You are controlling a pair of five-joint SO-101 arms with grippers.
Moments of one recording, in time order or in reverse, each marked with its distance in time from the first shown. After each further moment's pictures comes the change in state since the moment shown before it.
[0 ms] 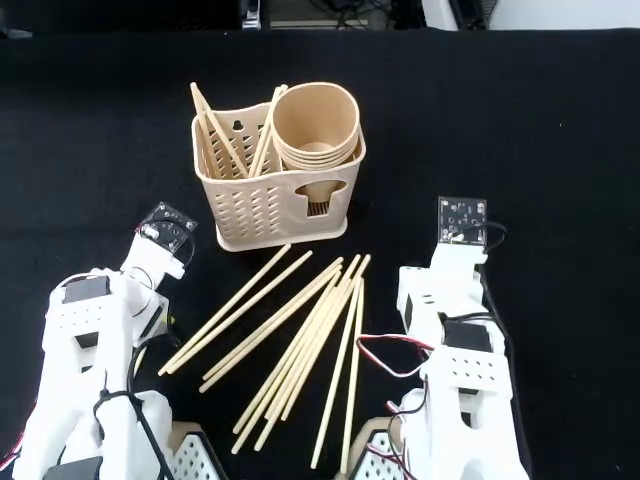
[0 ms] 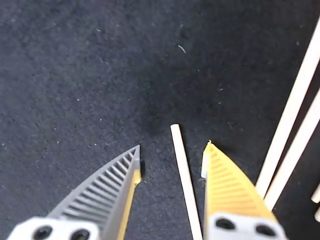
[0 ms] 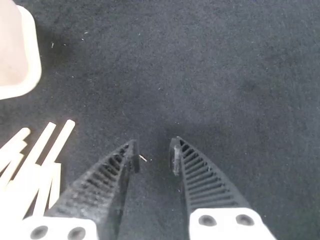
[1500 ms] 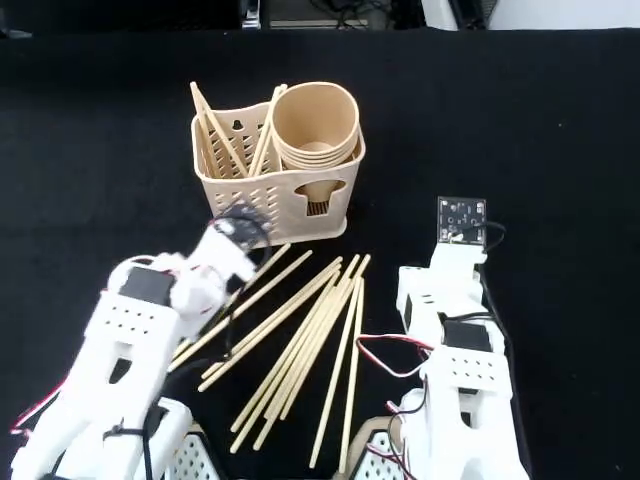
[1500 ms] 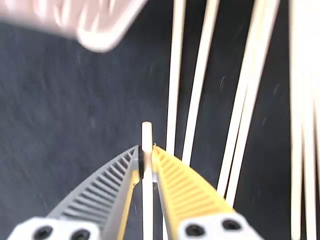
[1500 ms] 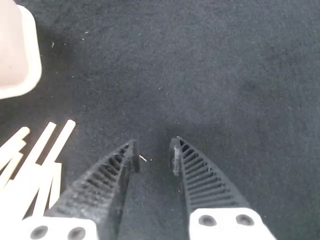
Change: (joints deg) left arm 28.6 -5.8 -9.2 9.4 15.9; right arm -0.1 0.0 0.0 0.0 0.0
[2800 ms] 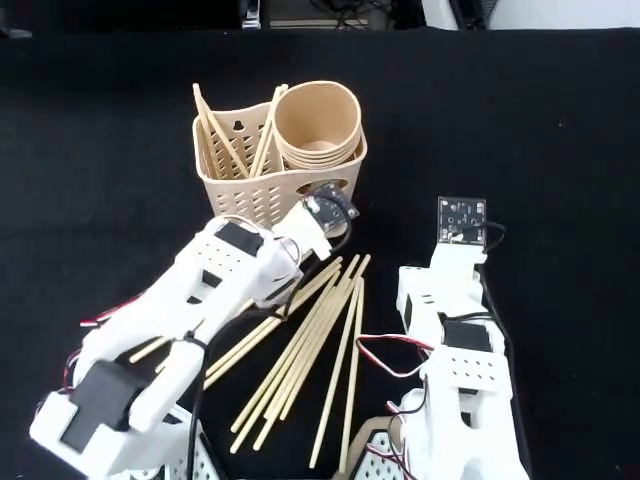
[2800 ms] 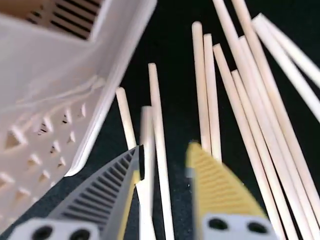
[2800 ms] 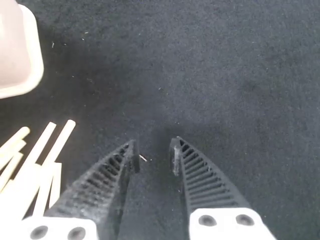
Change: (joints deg) left arm 12.4 33.9 -18.2 -12.4 0.9; right arm 0.0 0.0 0.0 0.0 0.0
